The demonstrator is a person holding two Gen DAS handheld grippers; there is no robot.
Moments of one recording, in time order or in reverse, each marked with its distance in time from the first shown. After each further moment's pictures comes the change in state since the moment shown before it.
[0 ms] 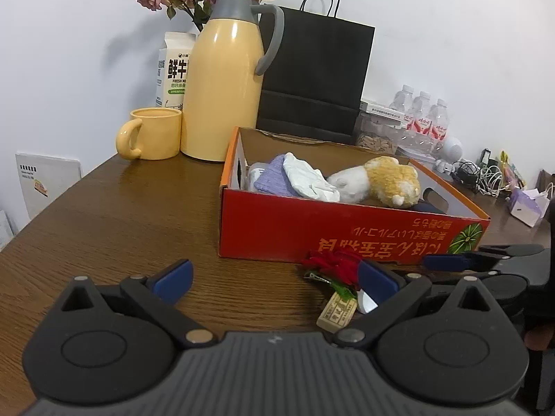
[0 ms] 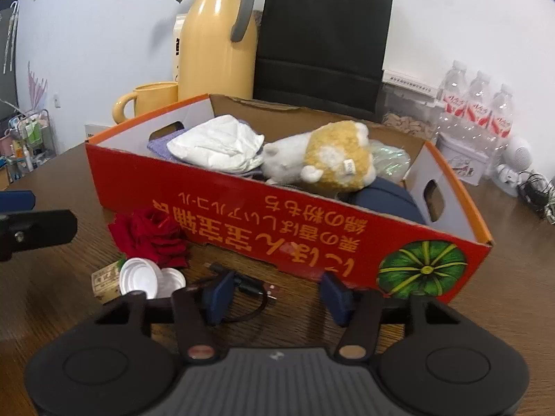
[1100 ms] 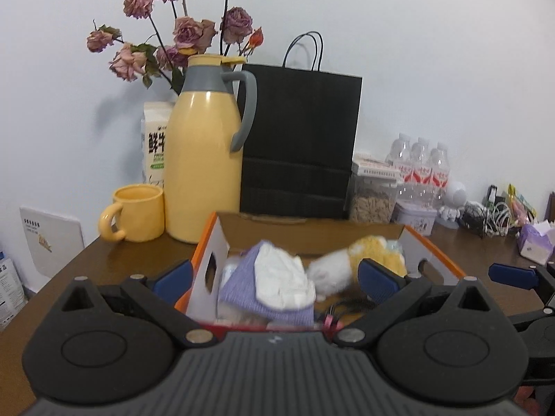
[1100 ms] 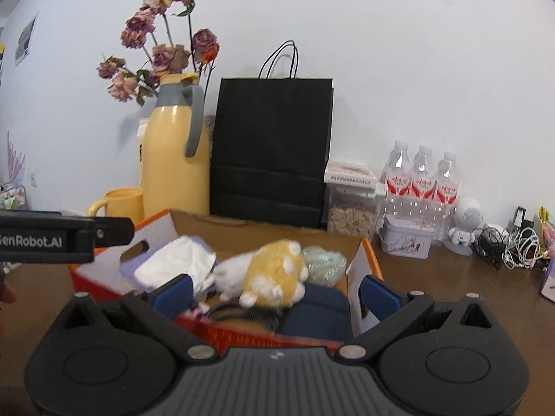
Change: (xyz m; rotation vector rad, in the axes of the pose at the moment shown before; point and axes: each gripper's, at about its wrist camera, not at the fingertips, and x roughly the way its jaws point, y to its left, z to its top) left arm 0.012 -0.051 0.064 0.052 -0.143 0.056; right arm -0.060 -0.031 0.035 0.070 -0.286 -0.111
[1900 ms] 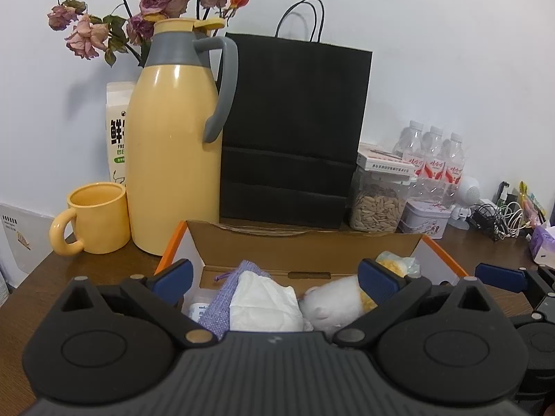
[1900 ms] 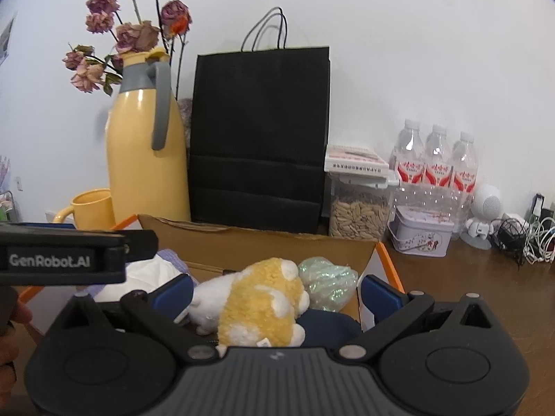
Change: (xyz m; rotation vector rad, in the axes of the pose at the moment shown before) left arm 0.096 -0.008 0.028 -0.006 0.053 -0.031; right arm 0.089 -0.011 0.025 0.041 0.043 -0.009
